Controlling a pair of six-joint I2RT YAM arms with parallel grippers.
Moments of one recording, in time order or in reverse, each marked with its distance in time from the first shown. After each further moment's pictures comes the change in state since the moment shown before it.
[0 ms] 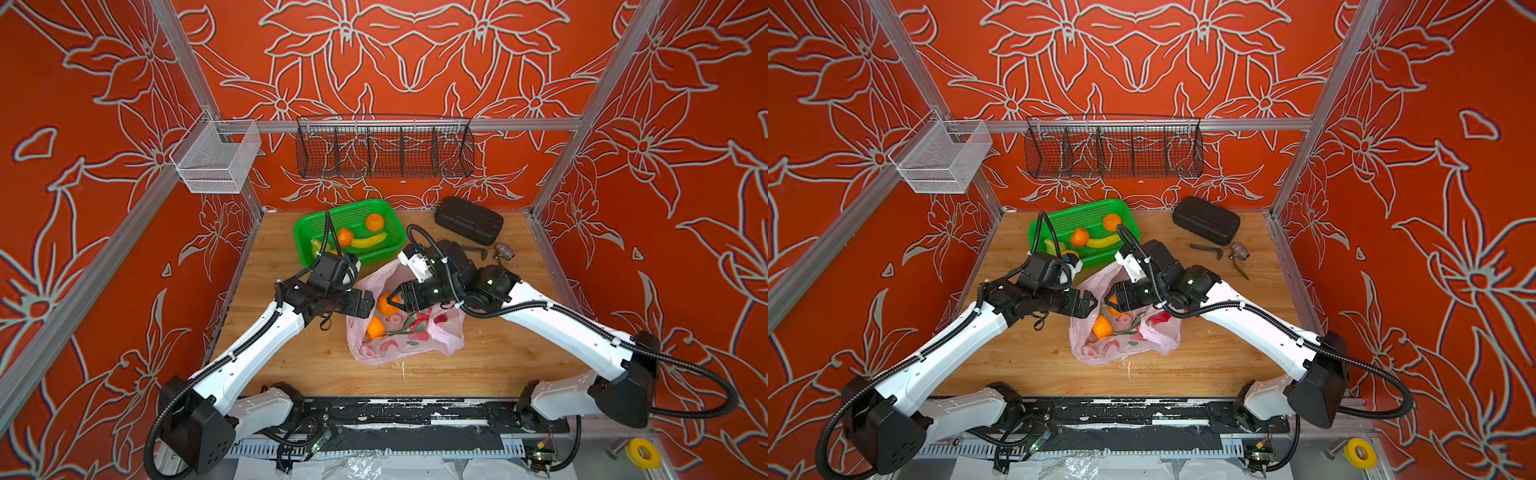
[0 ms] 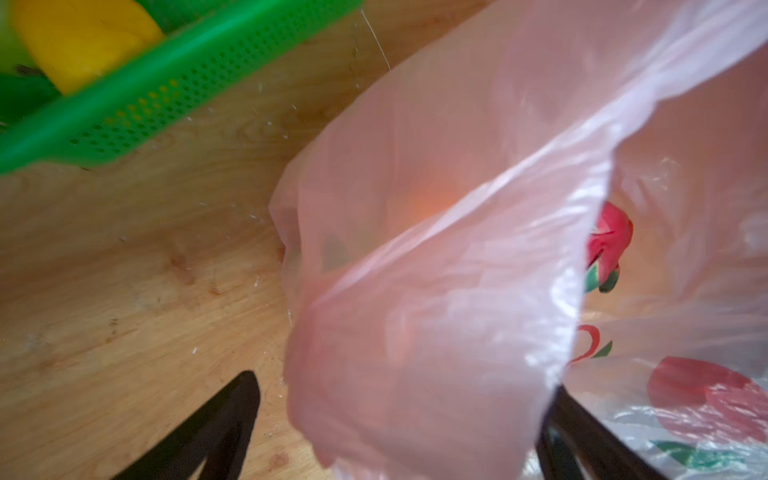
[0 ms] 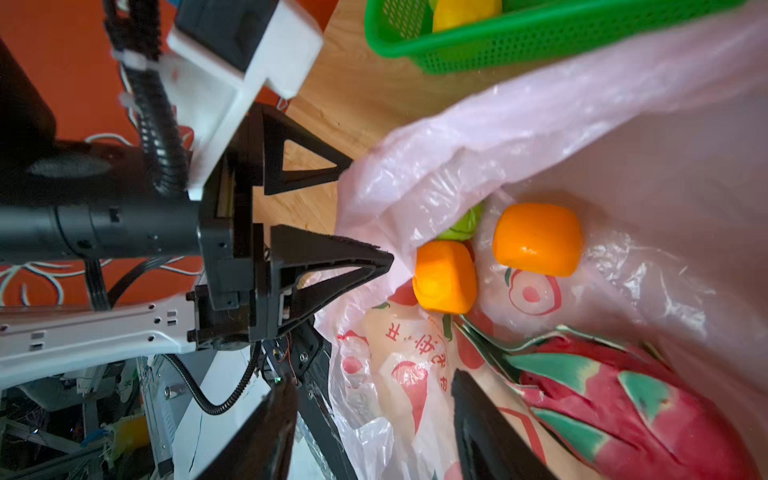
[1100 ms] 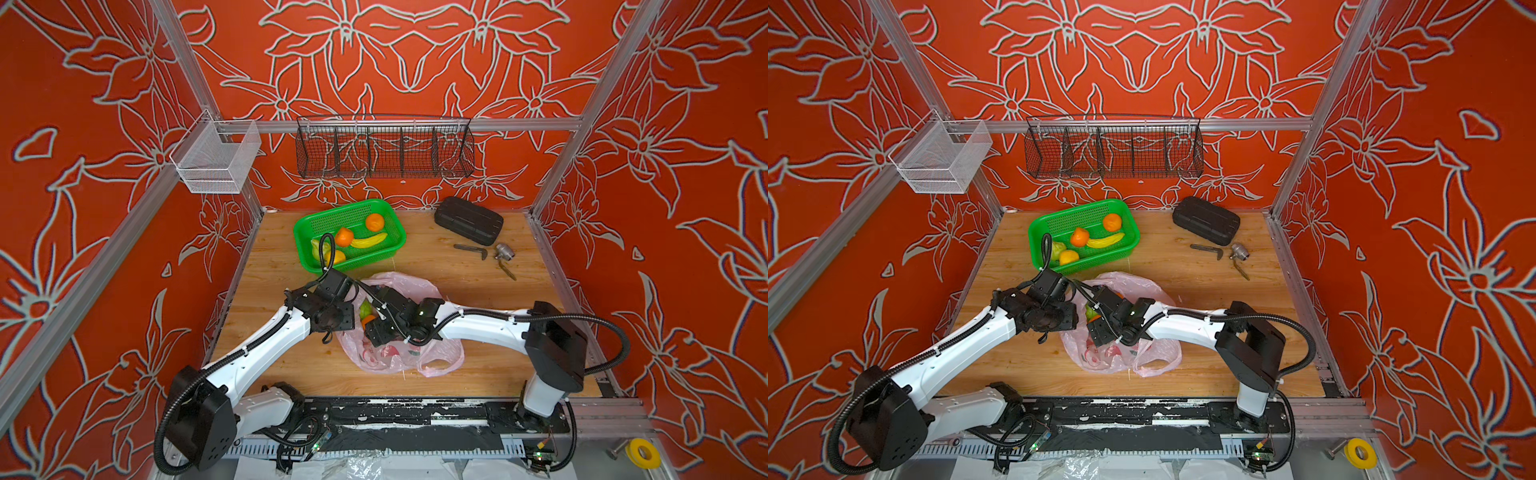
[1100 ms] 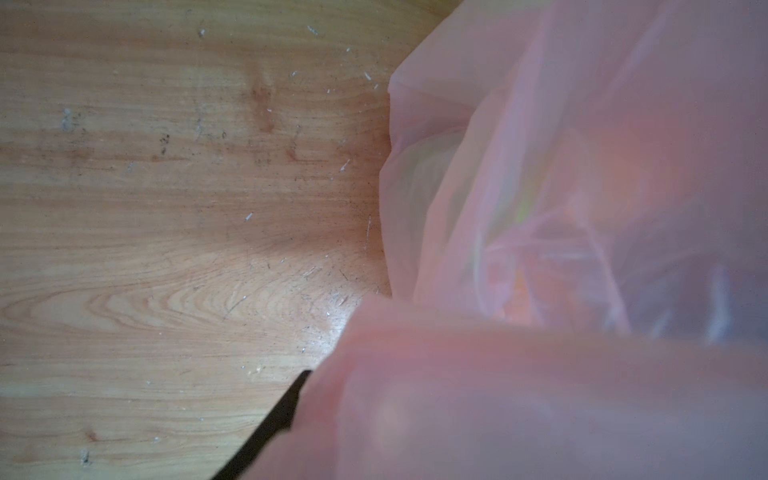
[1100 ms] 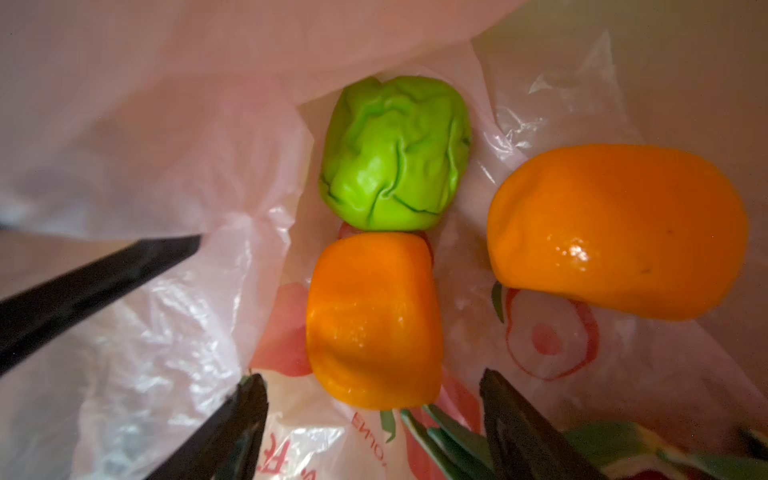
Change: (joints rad) left arm -0.009 0.002 -0.137 -0.080 -0.201 -0.325; right arm 0.218 0.388 -0.093 0.265 0.371 -0.034
